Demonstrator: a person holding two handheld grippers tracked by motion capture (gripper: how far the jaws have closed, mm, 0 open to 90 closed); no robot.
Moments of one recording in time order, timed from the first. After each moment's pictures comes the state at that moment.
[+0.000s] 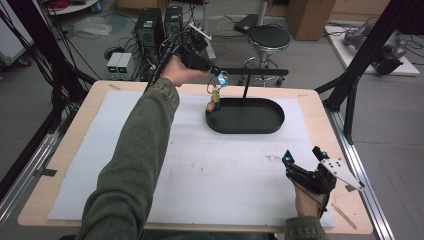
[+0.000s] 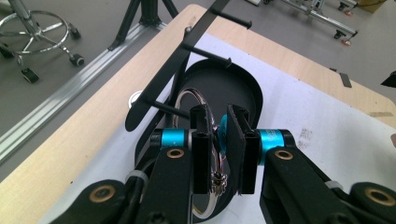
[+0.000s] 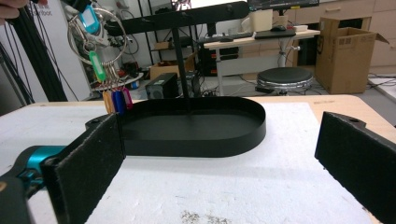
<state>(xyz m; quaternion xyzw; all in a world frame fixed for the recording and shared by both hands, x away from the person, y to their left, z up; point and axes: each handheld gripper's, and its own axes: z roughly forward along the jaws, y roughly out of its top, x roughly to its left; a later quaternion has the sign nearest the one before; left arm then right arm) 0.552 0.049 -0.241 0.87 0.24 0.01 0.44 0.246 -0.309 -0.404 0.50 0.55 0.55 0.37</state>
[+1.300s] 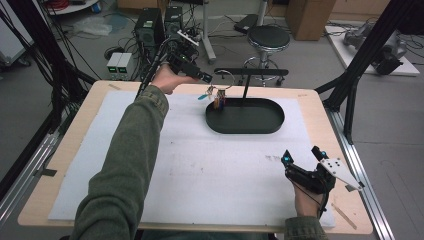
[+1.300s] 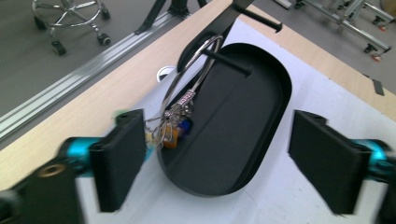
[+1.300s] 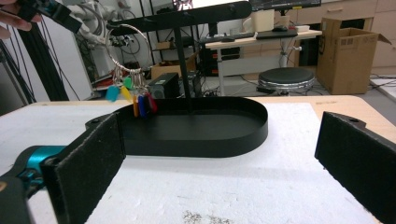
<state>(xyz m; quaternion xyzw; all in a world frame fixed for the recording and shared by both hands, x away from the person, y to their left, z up) 0.544 0.084 -0.260 0.85 0.31 0.04 0.42 0.246 -0.307 -0.404 0.50 0.55 0.56 0.37</state>
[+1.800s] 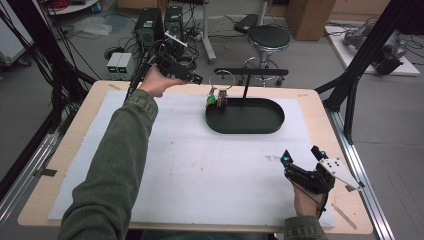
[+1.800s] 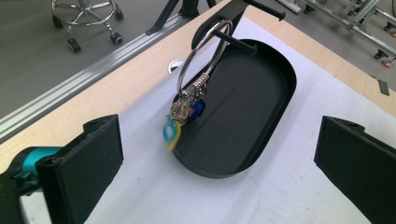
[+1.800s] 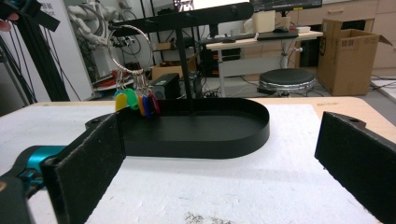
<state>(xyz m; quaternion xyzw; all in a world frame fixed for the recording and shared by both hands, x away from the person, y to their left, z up) 0.525 0.109 -0.254 0.84 0.32 0.05 0.43 0.247 -0.306 -0.403 0.50 0.55 0.56 0.37</state>
